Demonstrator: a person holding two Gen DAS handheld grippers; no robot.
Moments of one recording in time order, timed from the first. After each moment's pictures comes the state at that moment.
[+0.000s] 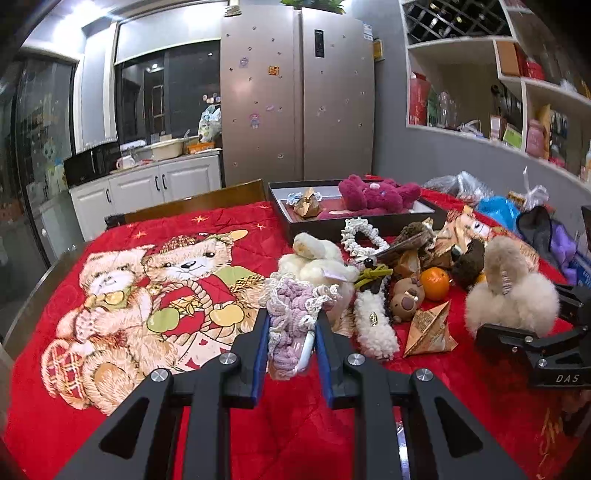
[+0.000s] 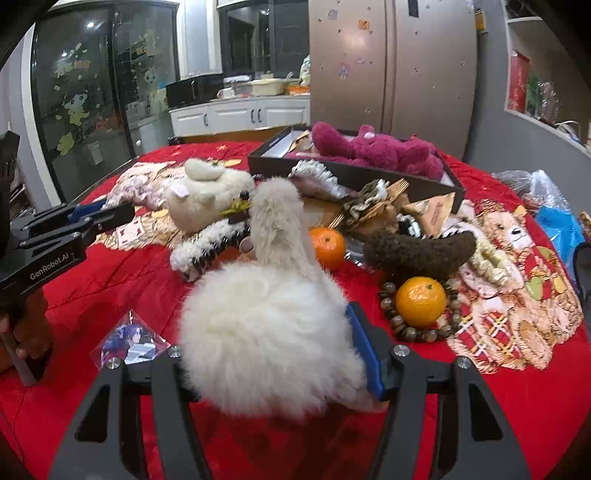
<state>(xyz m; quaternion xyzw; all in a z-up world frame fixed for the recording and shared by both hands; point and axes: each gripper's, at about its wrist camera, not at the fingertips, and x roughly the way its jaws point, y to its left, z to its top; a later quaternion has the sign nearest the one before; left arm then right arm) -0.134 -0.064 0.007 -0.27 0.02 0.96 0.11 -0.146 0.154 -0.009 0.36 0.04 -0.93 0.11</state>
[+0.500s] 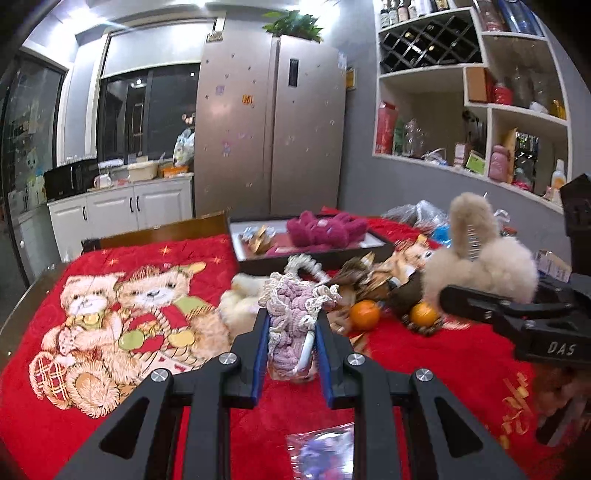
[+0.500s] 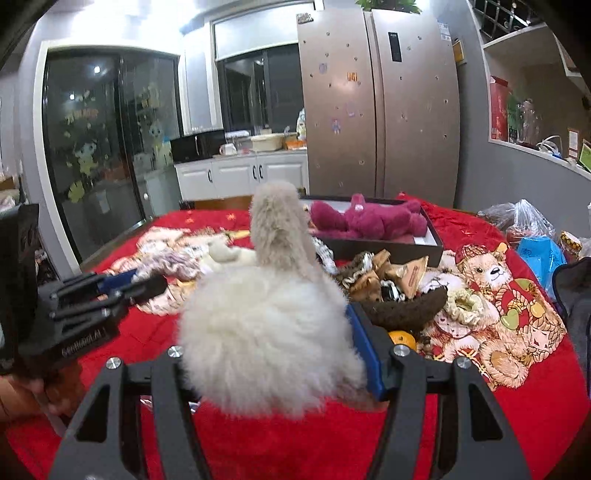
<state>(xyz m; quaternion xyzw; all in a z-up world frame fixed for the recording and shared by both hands) -0.094 -0.029 0.049 -0.22 0.00 0.96 0.17 -0.113 0.168 0.058 0.26 -0.02 -0.96 0.13</state>
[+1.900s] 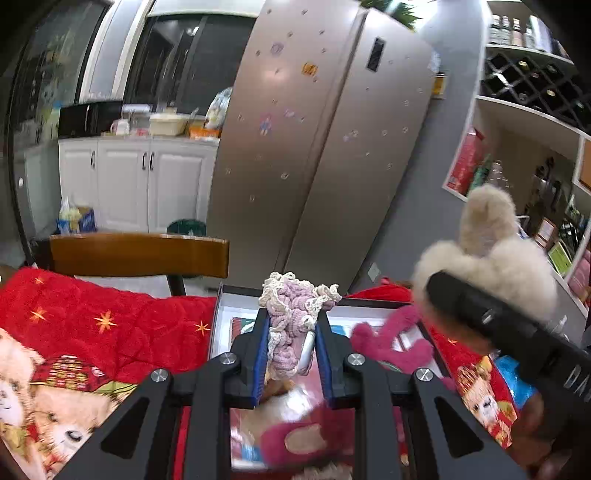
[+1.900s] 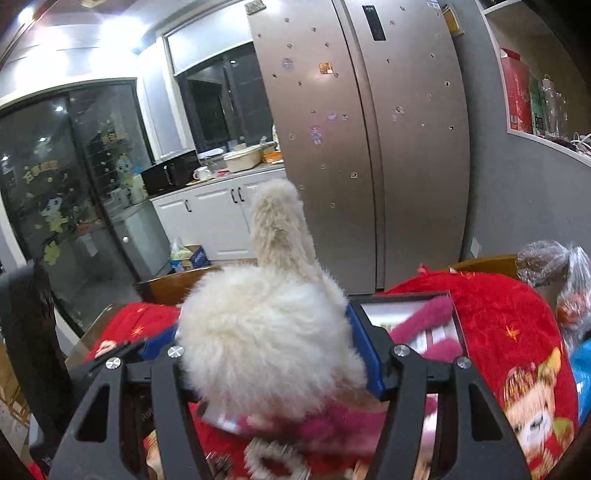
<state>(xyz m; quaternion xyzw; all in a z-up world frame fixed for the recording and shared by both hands) -0.399 0.000 0.078 -0.29 -0.12 0.94 0.10 -0.449 0.195 0.122 0.29 -0.08 -0.95 0.12</state>
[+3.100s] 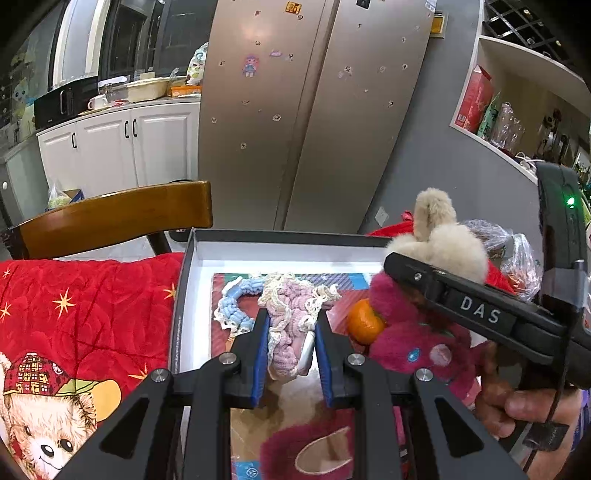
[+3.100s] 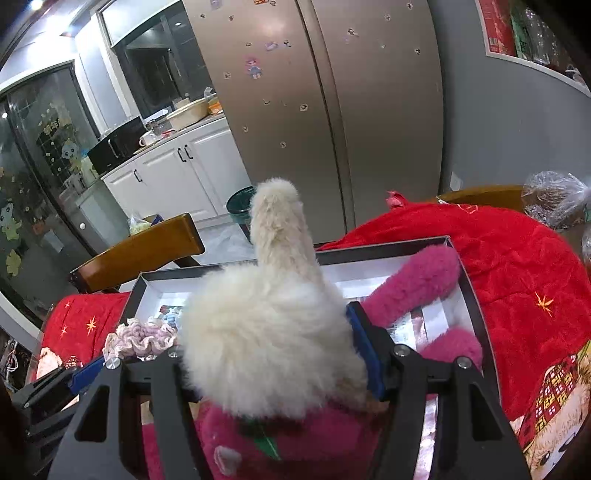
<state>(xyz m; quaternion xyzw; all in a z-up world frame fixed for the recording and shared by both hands) -0.442 0.032 0.022 -0.38 -0.06 0.91 0.11 -0.549 0.238 0.001 0.39 -0.11 -0.91 0.05</state>
